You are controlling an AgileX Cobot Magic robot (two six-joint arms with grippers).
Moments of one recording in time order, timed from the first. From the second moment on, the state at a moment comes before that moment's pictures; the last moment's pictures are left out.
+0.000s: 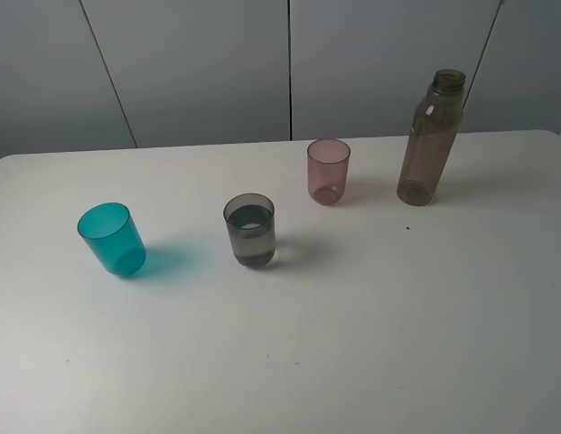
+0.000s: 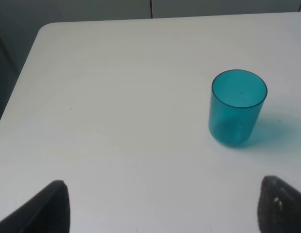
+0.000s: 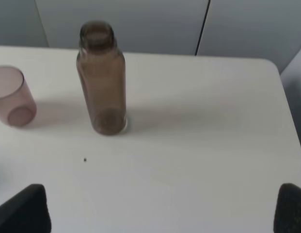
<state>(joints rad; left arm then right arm) -0.02 0.00 -0.51 0.07 1.08 -0.05 0.21 0.64 -0.90 -0.21 1.08 0.16</state>
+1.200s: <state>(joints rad) -0.02 0.00 -0.51 0.07 1.08 -0.05 0.21 0.00 -0.51 0.04 1.11 0.00</state>
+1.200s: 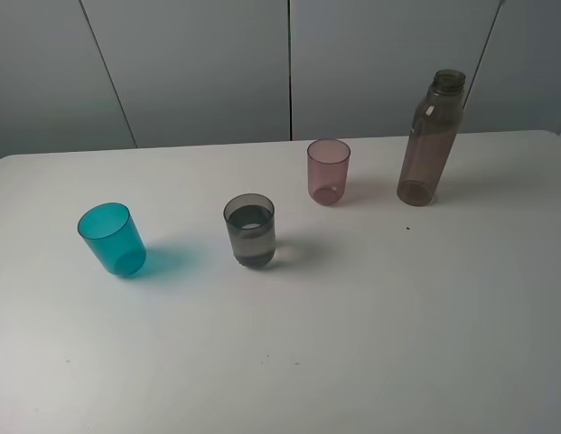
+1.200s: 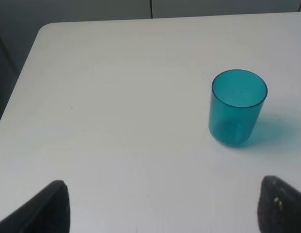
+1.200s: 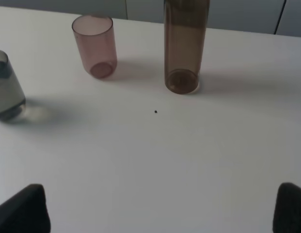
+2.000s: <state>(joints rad) -0.02 0.00 -0.51 0.07 1.08 -0.05 0.06 0.00 -0.51 0.04 1.10 0.02</state>
